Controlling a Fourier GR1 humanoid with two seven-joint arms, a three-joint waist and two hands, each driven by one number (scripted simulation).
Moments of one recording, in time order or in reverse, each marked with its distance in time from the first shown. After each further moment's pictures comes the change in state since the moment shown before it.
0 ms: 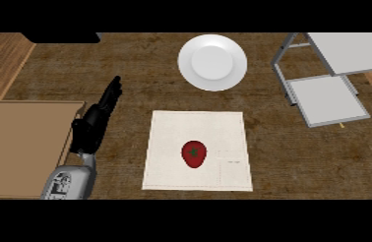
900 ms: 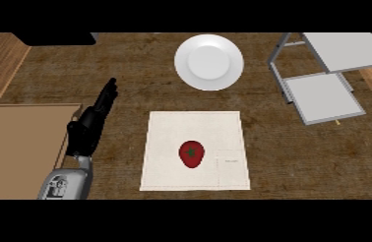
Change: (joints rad) left arm 0.022 0.008 0.012 -0.012 0.000 0.003 -0.003; right arm 0.113 -0.402 -0.374 0.185 -0.273 0.236 0.204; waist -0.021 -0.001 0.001
